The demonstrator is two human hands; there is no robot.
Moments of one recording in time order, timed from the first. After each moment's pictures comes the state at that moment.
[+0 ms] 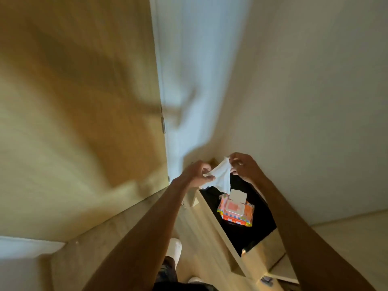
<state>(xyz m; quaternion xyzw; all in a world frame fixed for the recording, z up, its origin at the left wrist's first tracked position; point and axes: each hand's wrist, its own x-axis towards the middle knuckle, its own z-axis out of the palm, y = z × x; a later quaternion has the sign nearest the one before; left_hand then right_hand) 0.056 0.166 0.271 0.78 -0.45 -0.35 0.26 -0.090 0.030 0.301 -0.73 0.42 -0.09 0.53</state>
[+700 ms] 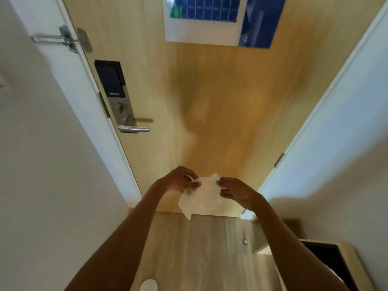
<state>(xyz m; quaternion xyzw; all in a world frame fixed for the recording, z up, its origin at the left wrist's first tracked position) 0.176 0.566 0.347 0.83 -0.16 -0.31 0.43 0.106 0.331 0.321 -0.68 0.13 0.23 0.69</state>
